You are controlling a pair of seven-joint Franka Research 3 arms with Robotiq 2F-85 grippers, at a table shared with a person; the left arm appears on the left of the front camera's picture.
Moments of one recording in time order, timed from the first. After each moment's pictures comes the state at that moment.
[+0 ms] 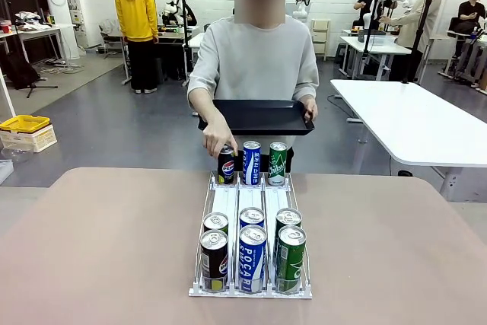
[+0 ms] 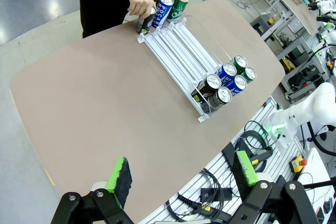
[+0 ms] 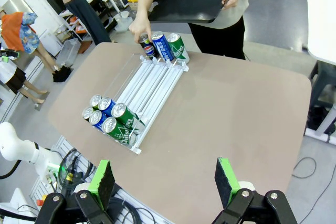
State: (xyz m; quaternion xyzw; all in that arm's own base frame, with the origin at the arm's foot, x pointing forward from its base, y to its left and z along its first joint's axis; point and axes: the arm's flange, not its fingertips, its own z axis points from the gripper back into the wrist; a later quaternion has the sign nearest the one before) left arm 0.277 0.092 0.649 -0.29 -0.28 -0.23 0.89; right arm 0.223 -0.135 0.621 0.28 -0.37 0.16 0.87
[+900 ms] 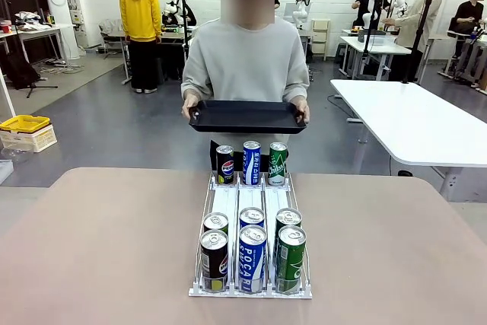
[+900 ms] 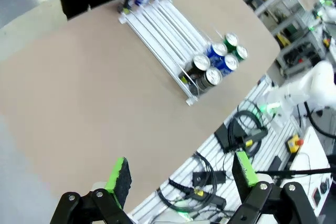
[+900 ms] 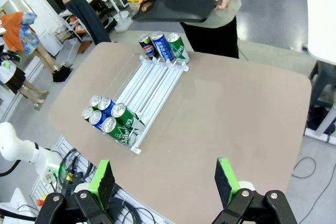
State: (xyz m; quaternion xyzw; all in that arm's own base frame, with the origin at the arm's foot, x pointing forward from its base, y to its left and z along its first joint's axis) left arm 0.287 0.039 0.640 -0.28 -0.21 -0.27 0.90; right arm 0.223 -0.135 0.621 0.28 -0.37 0.16 0.87
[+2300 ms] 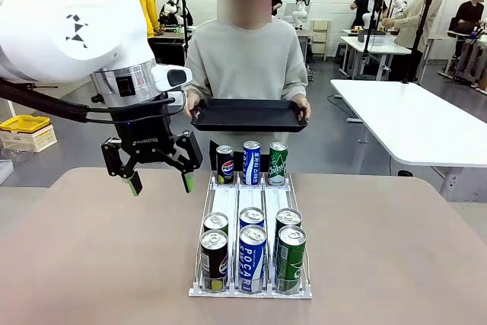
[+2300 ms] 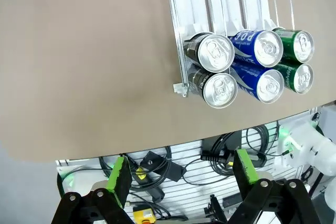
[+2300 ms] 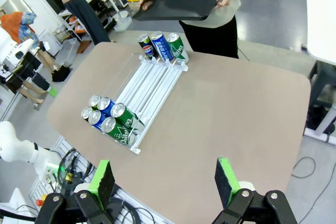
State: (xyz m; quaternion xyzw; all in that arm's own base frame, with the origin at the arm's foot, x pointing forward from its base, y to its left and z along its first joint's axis) left arm 0.328 -0.256 0.541 -0.08 -0.02 -0.04 1.00; right arm 0.223 -0.135 0.622 0.28 -0.37 0.16 0.87
